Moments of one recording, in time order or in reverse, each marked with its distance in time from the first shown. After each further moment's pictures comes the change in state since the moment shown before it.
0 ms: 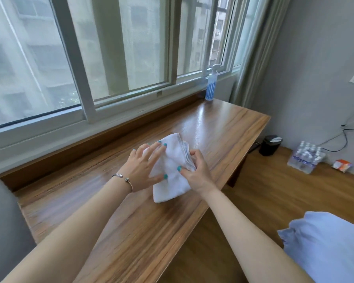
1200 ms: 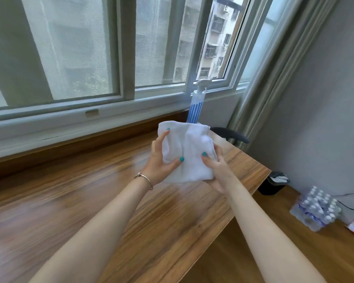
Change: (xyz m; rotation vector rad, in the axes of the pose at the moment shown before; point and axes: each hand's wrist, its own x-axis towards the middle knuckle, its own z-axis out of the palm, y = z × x) left_hand 0.453 0.093 0.116 -0.977 0.517 -0.269; right_hand 0.381 0.079 -0.315 0.498 -0.193 0.250
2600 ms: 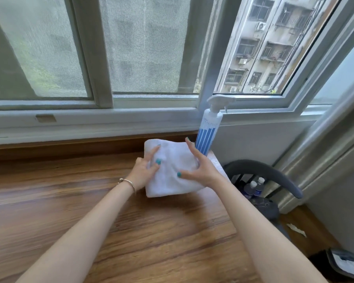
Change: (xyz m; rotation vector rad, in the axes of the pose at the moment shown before) left_hand 0.174 -0.118 0.100 0.127 0.200 -0.690; right_hand 0.316 -0.028 -0.120 -0.881 -0.574 -0.088
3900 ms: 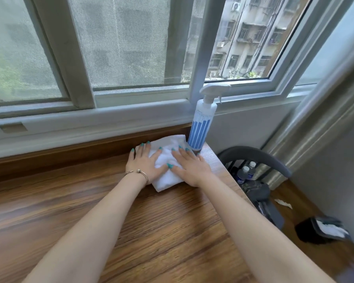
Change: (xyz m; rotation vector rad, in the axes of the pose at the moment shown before) left_hand 0.046 0.000 0.010 1.062 -0.146 0.068; right_hand 0.030 0.026 0.028 -0.842 -0.098 0.193
